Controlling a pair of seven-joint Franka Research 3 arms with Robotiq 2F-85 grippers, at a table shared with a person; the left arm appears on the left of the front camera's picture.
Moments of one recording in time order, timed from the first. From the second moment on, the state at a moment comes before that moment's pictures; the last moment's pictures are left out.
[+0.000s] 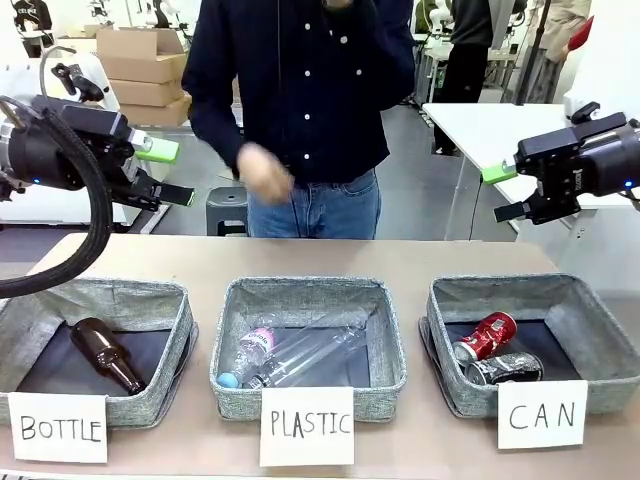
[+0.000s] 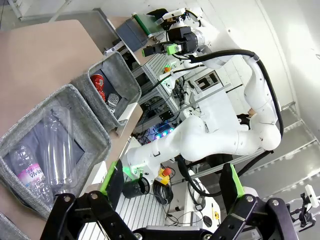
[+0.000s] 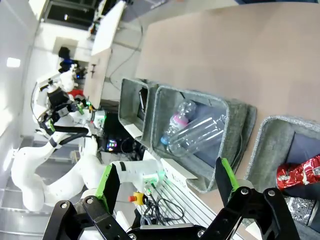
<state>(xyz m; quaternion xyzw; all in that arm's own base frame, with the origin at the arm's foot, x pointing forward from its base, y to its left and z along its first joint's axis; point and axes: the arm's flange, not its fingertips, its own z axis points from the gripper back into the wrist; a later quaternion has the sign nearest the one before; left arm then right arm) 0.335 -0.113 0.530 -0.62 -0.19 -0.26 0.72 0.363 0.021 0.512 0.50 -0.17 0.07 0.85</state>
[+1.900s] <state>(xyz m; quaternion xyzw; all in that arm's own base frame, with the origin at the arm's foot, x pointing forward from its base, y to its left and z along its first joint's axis) 0.335 -0.113 0.530 -0.62 -0.19 -0.26 0.72 0.363 0.021 0.512 0.50 -0.17 0.07 0.85</state>
